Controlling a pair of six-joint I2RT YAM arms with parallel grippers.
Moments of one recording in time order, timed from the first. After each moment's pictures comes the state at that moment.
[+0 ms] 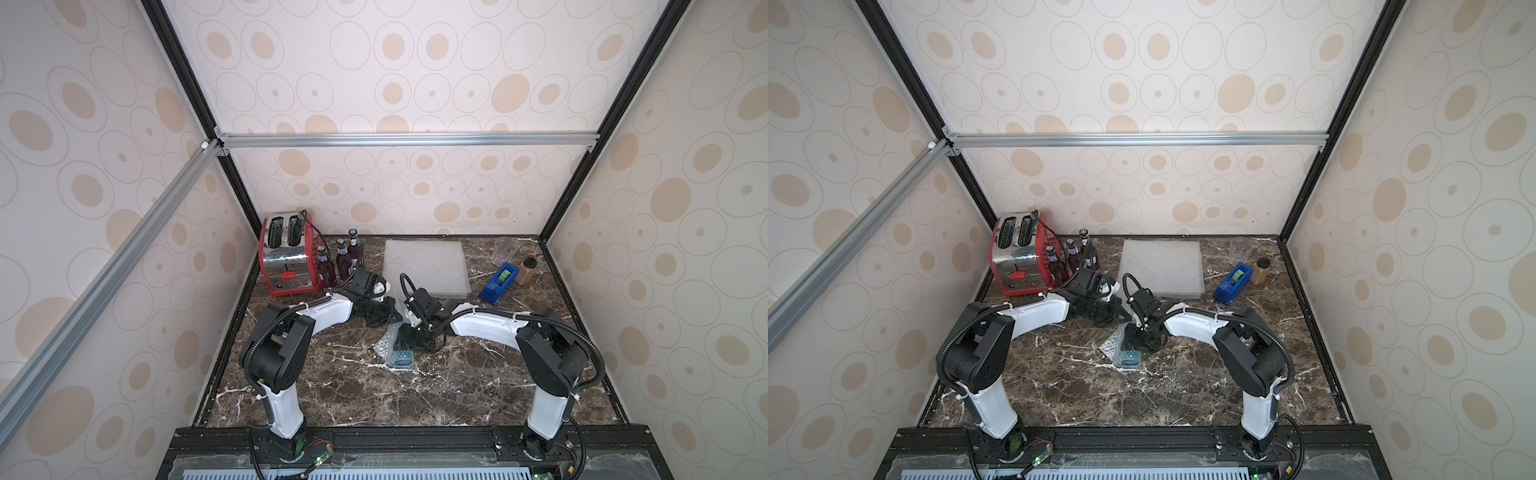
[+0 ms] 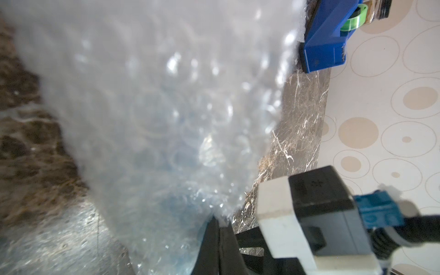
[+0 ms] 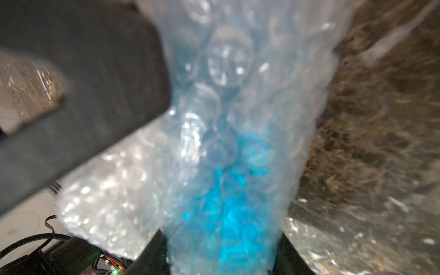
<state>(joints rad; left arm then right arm) -0.47 1.81 1.07 -0.25 0.60 -0.64 0.78 1.83 1.15 -0.50 -0.33 0.76</state>
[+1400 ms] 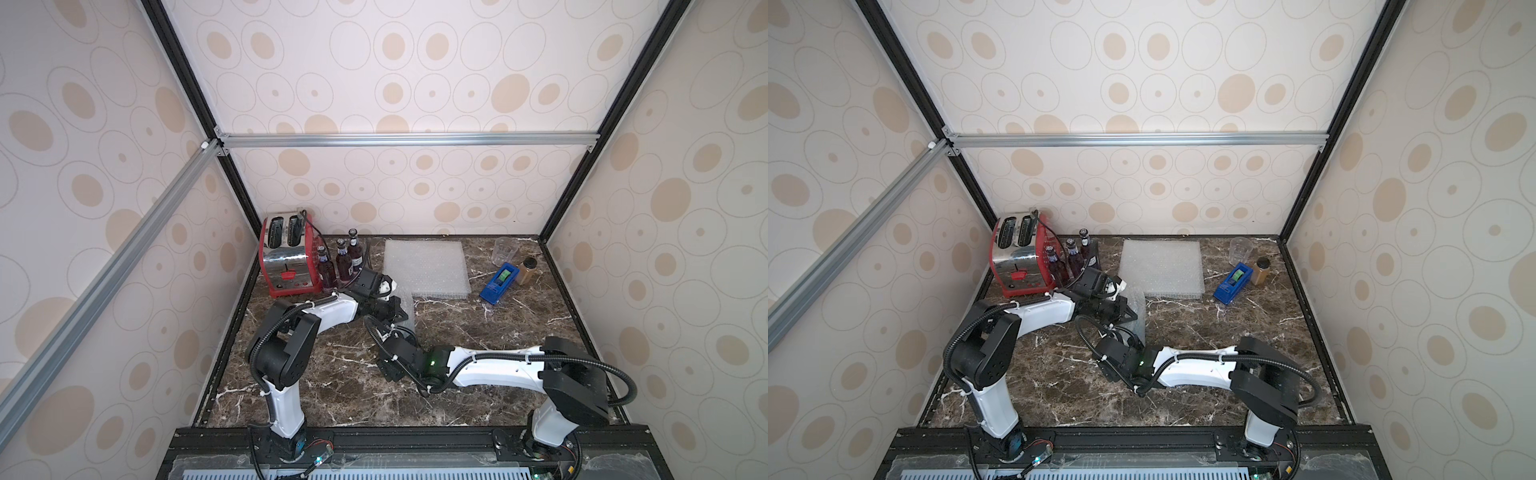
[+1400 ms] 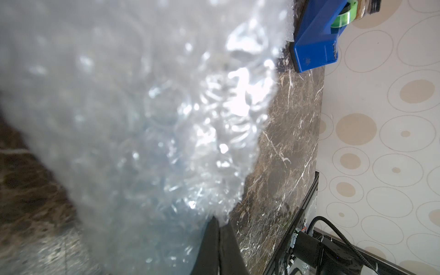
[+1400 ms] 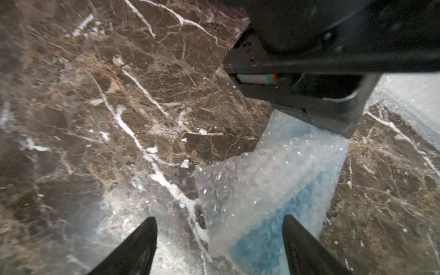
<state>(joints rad) -0.49 1.84 1.10 -0.20 0.60 -0.64 1.19 1.70 1.01 -0.25 0.44 0.37</state>
